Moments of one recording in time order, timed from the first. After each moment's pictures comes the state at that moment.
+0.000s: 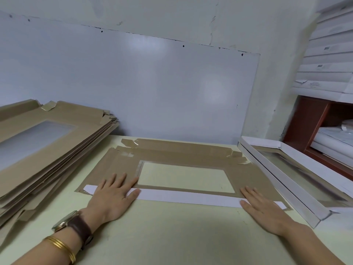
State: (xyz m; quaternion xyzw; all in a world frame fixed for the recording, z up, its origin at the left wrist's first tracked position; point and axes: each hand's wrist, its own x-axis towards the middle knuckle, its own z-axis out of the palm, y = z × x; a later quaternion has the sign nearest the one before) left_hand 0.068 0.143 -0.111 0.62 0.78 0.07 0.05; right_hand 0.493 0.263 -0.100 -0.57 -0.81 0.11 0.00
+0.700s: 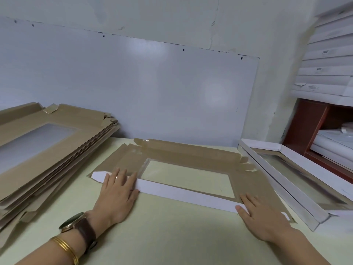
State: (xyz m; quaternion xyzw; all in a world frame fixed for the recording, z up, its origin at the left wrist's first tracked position) left_hand 0.081 0.144 -0.108 0.62 0.78 0.12 -0.07; right_hand 0.476 0.245 -0.099 -0.62 -0.78 0.04 -0.04
